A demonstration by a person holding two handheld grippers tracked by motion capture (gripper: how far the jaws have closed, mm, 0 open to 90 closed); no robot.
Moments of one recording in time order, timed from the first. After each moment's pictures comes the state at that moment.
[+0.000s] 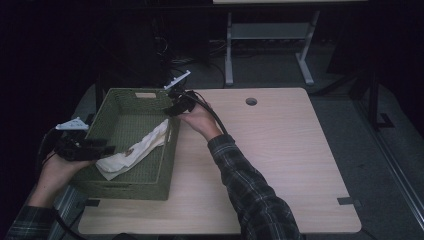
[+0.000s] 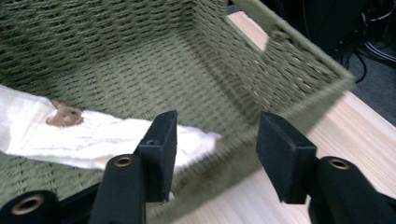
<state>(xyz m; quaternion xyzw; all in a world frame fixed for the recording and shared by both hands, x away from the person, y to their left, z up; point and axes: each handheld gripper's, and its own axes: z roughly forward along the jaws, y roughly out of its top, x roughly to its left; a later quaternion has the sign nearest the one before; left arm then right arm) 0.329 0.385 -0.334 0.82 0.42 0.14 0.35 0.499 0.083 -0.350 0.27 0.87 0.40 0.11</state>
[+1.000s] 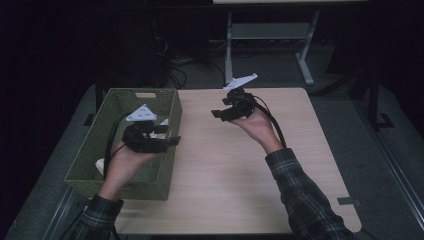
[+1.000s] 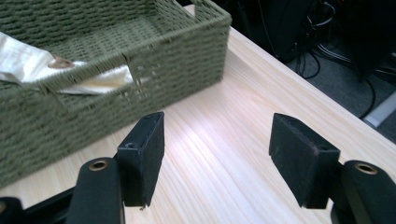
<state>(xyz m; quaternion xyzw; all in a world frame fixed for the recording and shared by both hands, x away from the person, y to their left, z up) 0.330 0.205 -0.307 0.83 0.34 0.14 0.43 0.447 -0.078 -0.327 0.30 0.84 0.42 0.14</state>
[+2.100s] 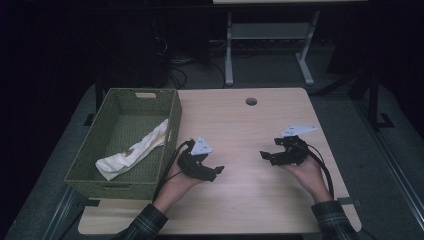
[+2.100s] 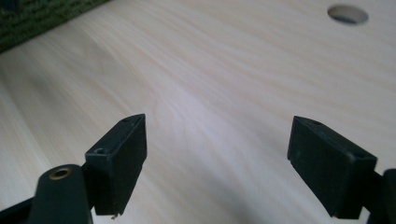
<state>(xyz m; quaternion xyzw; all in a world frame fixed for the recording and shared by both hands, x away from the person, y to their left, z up) 0.319 0.107 -0.410 0.87 0.26 0.14 0.39 0.356 -0.219 -0.426 0.39 0.81 0.40 0.14</state>
